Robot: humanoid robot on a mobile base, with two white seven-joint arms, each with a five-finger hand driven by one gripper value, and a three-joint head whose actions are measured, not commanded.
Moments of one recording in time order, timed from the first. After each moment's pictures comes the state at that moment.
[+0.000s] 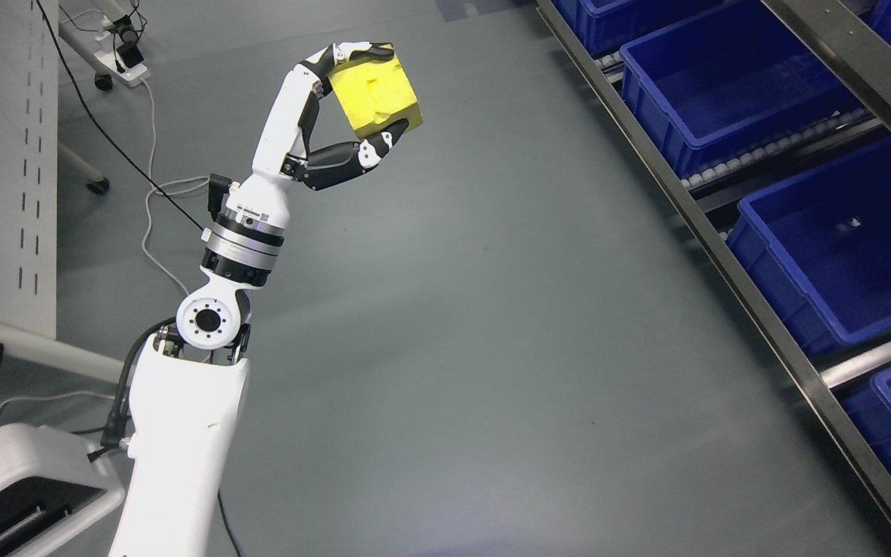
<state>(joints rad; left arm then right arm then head) -0.41 0.04 -0.14 -1.53 -0.12 -0.38 -0.19 0.00 0.00 -0.09 0.00 0.00 -0.09 -0.03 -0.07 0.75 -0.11</state>
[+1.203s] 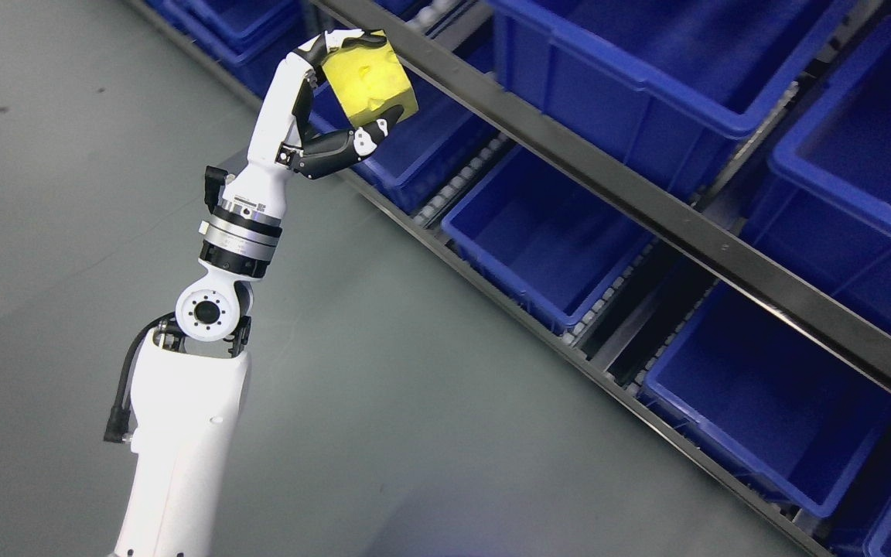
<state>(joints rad) -0.43 0.01 -0.12 -1.52 -0.12 -0.37 -0.19 0.00 0.00 -0.09 0.00 0.00 -0.09 -0.03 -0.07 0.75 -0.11</state>
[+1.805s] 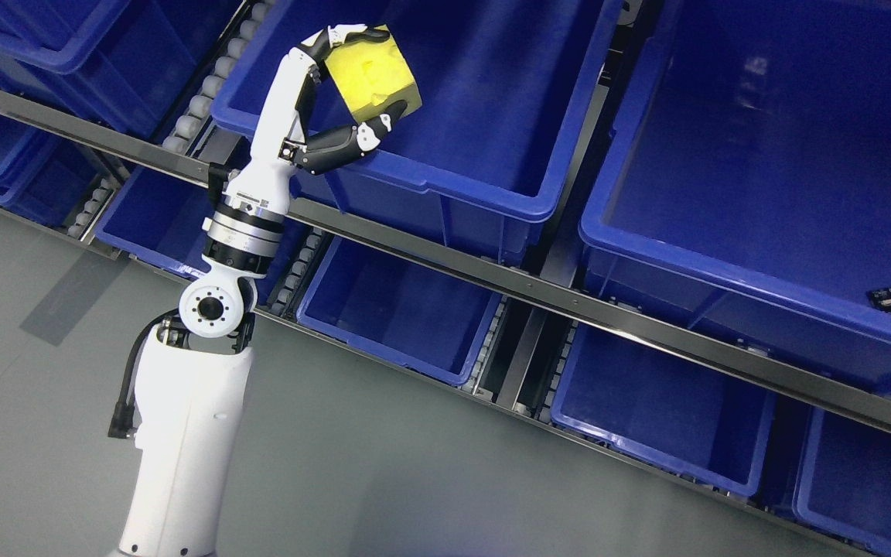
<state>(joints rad) -0.44 0.00 -0.12 -1.52 -0.12 -0.36 -0.19 0.00 0.00 -0.09 0.00 0.00 -0.10 -0.03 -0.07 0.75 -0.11</state>
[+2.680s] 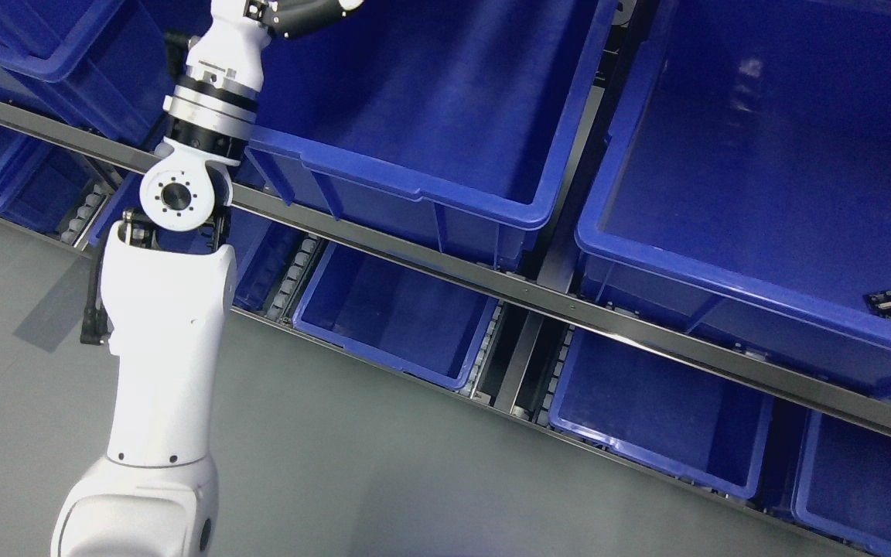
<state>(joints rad) -0.72 0.01 -0.09 -1.49 -0.09 -0.18 -0.20 0.00 0.00 -0.09 0.00 0.00 -0.10 -0.03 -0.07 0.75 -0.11</state>
